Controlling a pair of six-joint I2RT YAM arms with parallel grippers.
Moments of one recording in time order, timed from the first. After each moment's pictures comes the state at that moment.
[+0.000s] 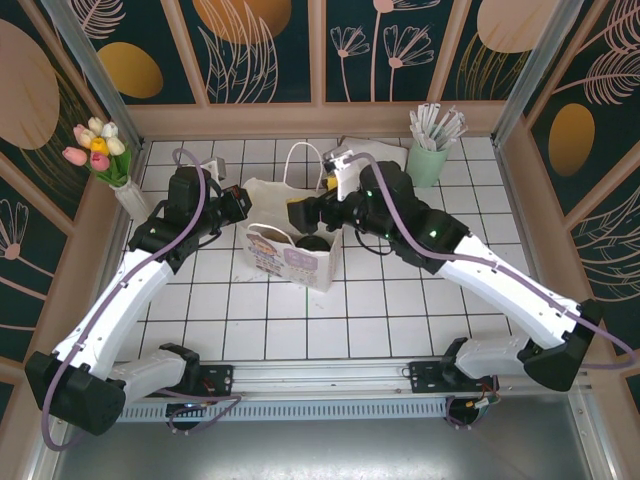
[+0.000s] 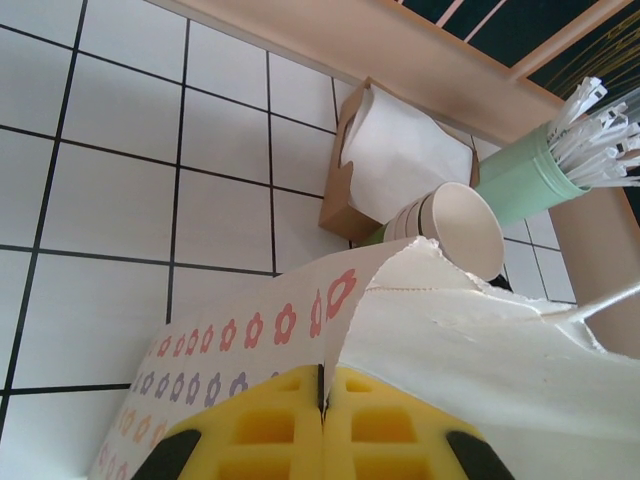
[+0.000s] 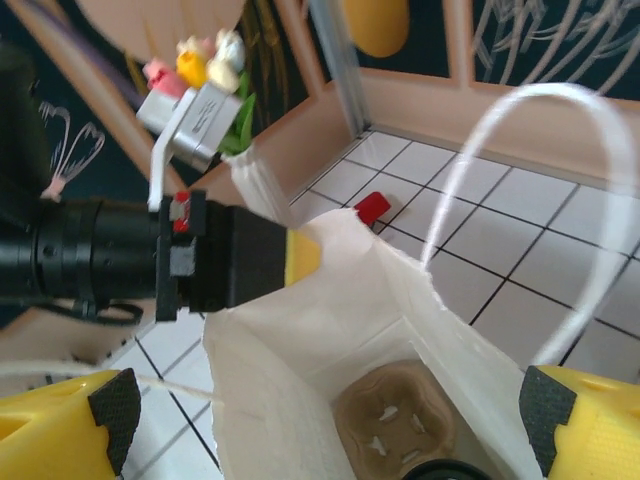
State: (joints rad) left arm -0.38 1.13 1.08 -0.51 0.12 -0.65; right arm 0.92 1.26 1.37 -0.40 -0.01 0.34
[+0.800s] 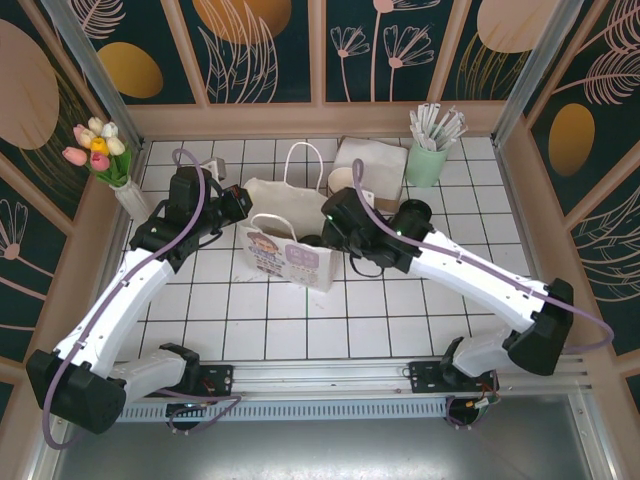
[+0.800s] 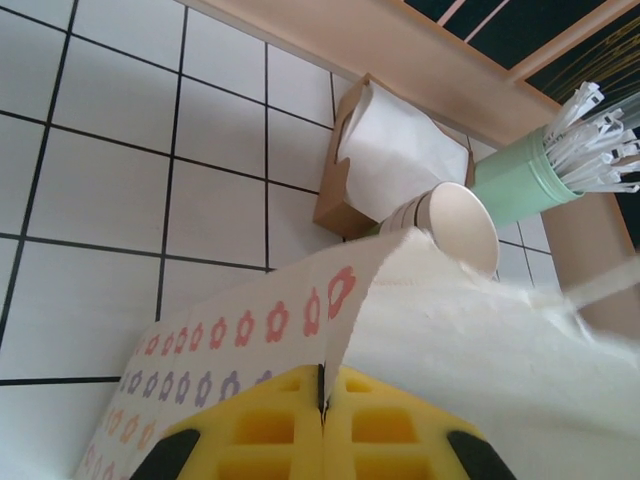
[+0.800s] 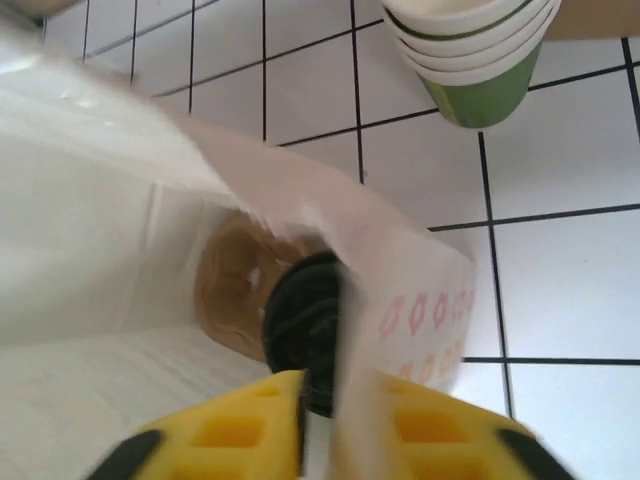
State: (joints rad) left arm -0.38 1.13 1.08 -0.50 0.15 -0.68; right arm 0.97 1.41 1.39 -0.82 0.29 0.96
